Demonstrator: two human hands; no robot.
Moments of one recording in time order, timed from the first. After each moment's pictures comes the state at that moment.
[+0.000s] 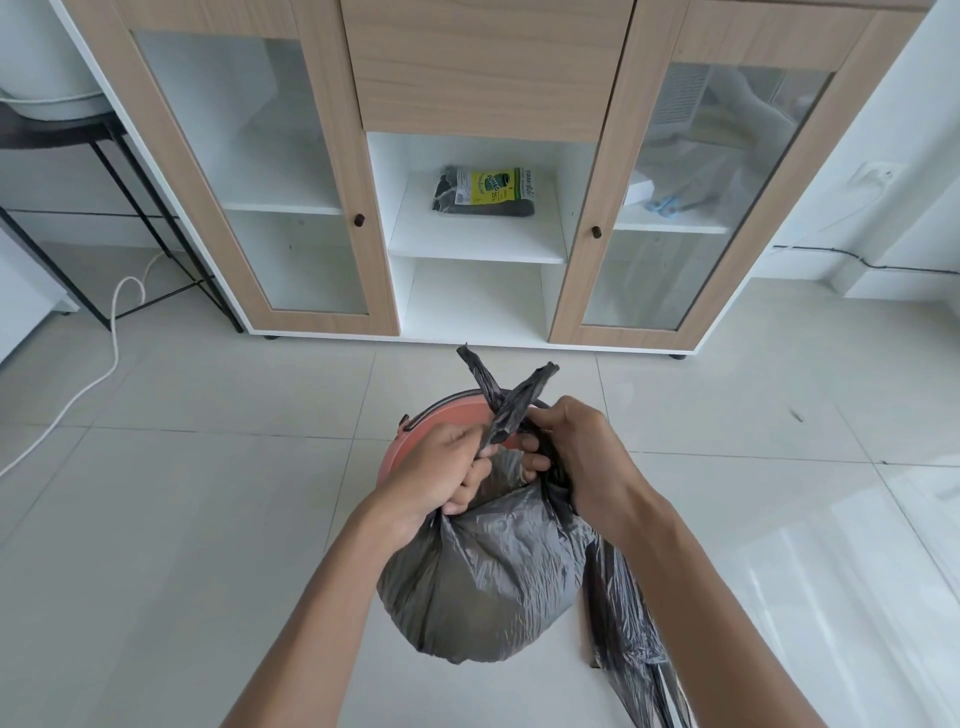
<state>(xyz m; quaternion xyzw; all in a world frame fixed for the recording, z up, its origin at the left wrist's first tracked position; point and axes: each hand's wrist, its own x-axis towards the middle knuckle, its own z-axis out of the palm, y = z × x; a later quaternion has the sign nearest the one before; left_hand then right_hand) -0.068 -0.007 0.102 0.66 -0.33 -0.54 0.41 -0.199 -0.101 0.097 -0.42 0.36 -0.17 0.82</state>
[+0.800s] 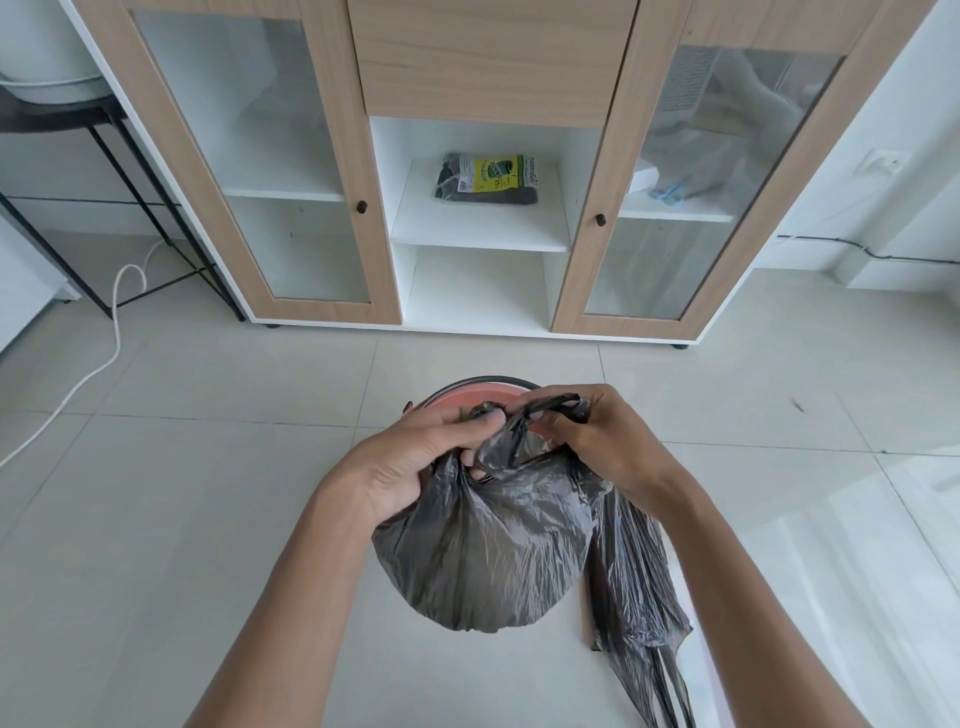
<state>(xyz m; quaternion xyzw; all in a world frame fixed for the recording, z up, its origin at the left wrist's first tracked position) -0.042 0.004 0.105 0.53 -0.22 -0.67 0.47 -0.219 -0.105 0.107 -0.73 0.32 -0.20 0.56</state>
